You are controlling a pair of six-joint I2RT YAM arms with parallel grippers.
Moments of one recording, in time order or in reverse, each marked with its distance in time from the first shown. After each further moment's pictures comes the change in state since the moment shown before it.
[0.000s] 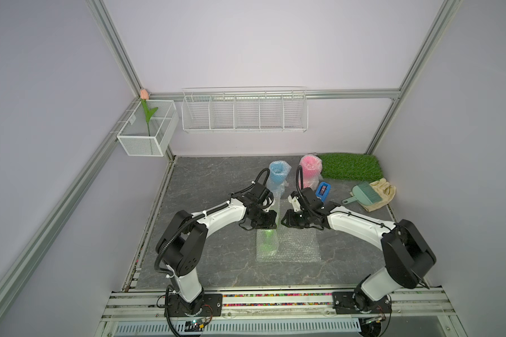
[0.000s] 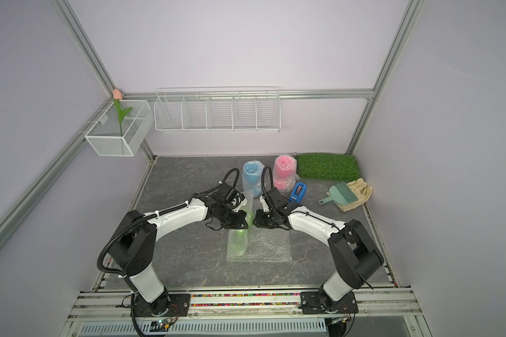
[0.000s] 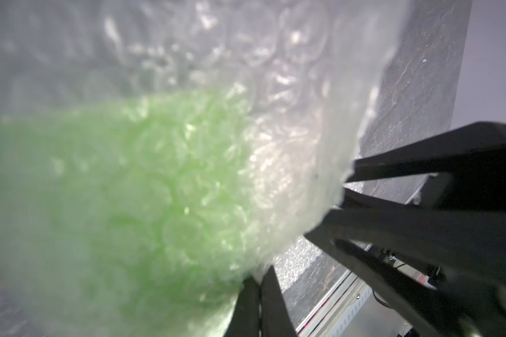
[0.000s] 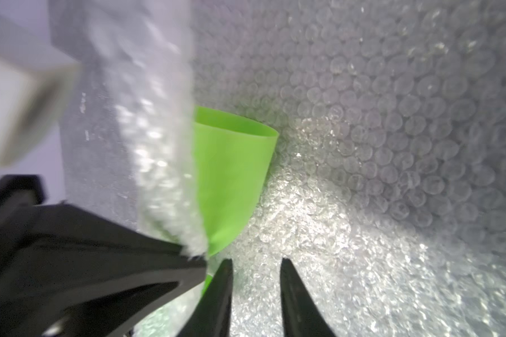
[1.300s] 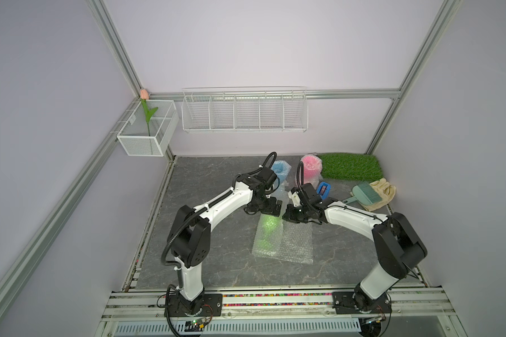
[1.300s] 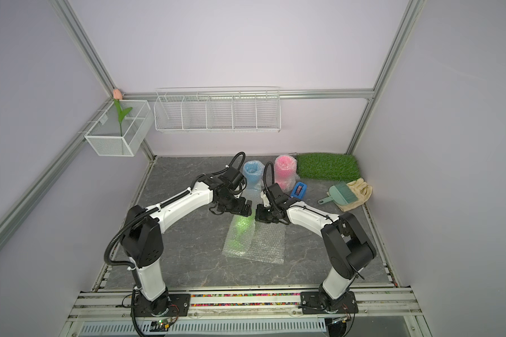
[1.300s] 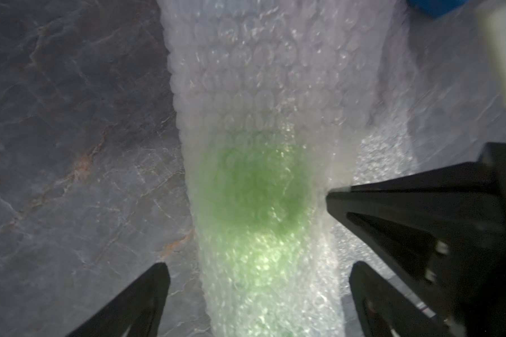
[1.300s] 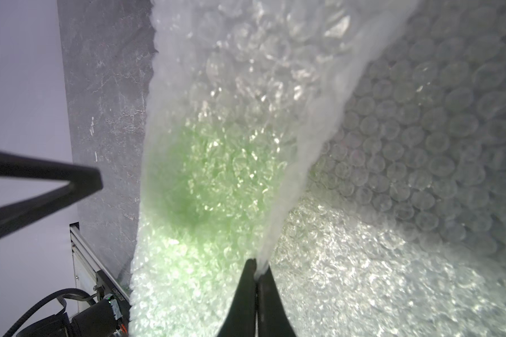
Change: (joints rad) left arm -0.008 0.162 0.428 -0.414 -0.357 0.149; right arm -0.049 0.111 0.055 0.023 -0.024 -0.014
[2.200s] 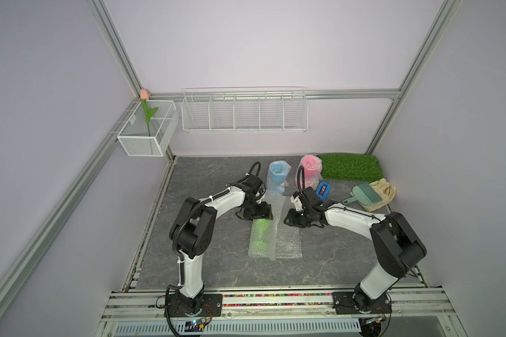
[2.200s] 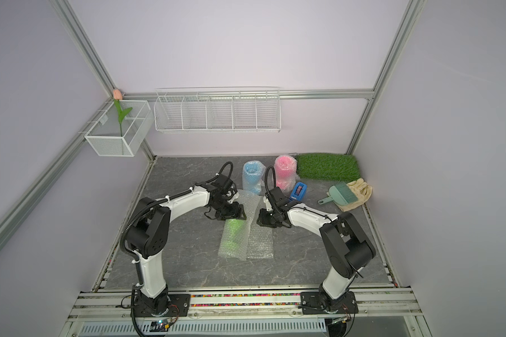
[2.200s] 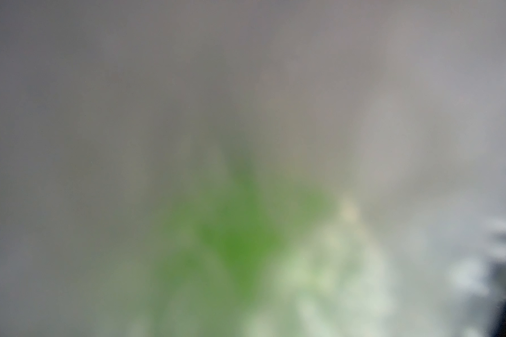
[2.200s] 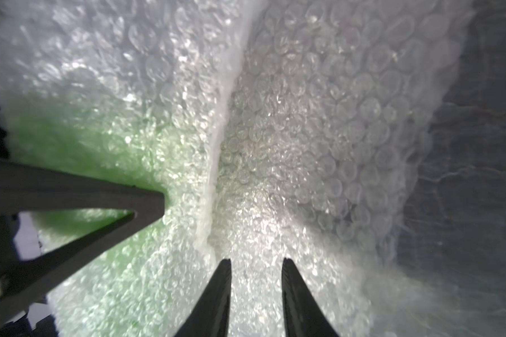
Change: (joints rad) left arm 0.171 0.005 -0.278 0.282 0.310 -0.057; right arm -0.009 -0.002 -0.040 -0.018 0.001 -0.040
